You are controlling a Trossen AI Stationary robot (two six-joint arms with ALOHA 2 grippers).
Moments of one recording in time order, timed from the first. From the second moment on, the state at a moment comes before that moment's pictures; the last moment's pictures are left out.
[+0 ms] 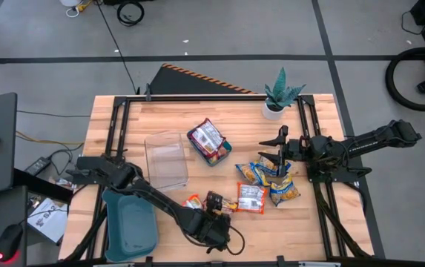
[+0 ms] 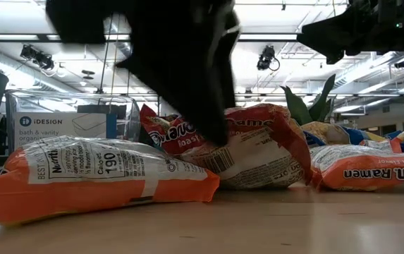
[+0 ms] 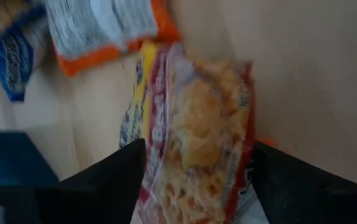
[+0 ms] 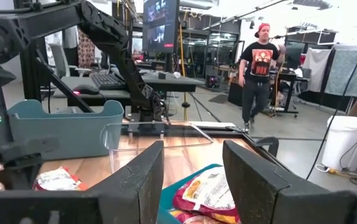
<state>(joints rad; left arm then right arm) -0.55 2.30 1.94 -0.94 -0.51 -0.17 0.13 0.67 0.15 0.63 0.26 -0.14</state>
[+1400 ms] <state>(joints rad) -0.48 2.23 1.94 -1.23 -0.17 -0.43 0.14 0.67 0.15 0.58 0.26 -0.07</state>
